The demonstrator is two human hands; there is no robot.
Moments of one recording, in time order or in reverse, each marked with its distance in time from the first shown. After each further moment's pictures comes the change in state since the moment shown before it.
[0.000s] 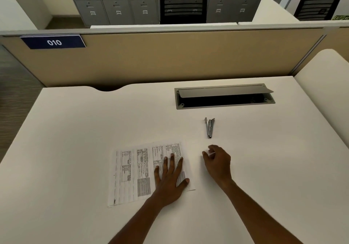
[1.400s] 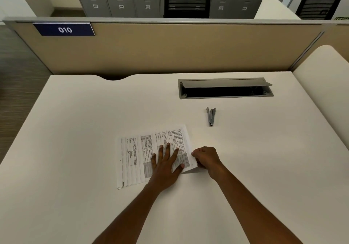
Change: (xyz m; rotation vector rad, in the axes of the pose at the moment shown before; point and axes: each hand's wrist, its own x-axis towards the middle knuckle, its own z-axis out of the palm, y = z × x) left_hand -0.017 -0.027 0.012 -0.001 0.155 0.001; right_hand -0.042 -0.046 0.003 0.284 -0.417 0.634
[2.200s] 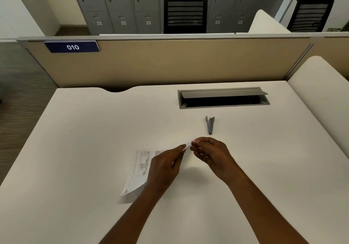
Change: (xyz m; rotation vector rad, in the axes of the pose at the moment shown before) left_hand -0.025 0.058 -0.095 -0.201 0.736 0.441; right_hand -0.070 -0.061 -0.044 0.643 -0.288 -0.201
